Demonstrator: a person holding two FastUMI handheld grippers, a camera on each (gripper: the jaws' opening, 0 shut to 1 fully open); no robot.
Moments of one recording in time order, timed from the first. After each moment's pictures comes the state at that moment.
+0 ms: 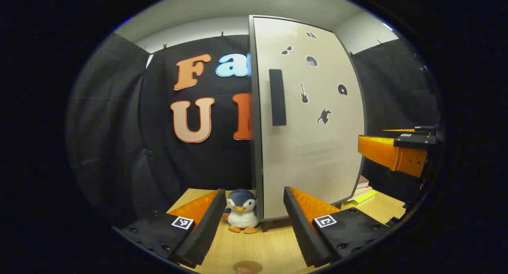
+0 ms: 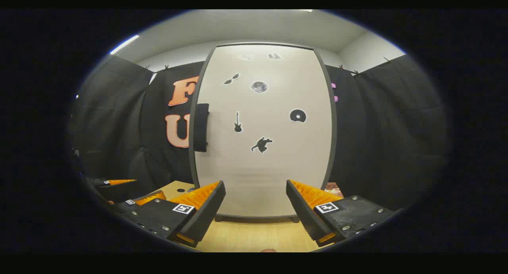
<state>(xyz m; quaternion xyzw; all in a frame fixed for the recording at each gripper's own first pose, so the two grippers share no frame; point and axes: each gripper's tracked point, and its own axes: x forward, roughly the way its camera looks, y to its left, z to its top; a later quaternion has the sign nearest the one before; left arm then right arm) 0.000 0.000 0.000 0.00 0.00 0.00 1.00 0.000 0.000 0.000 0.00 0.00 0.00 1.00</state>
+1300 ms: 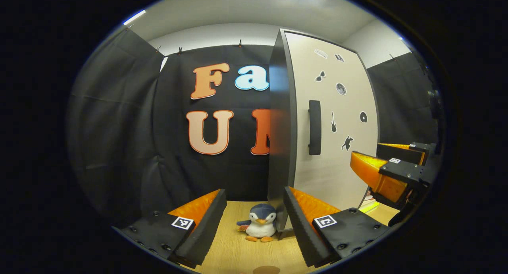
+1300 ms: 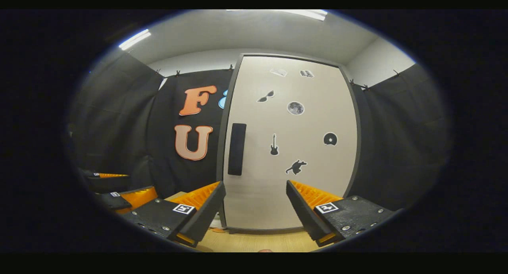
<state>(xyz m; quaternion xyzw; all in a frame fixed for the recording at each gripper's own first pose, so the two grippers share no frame) 0.004 0.076 0.044 -0.02 -0.03 0.00 1.00 0.031 0.077 0.052 -0.01 -0.06 0.00 1.00</state>
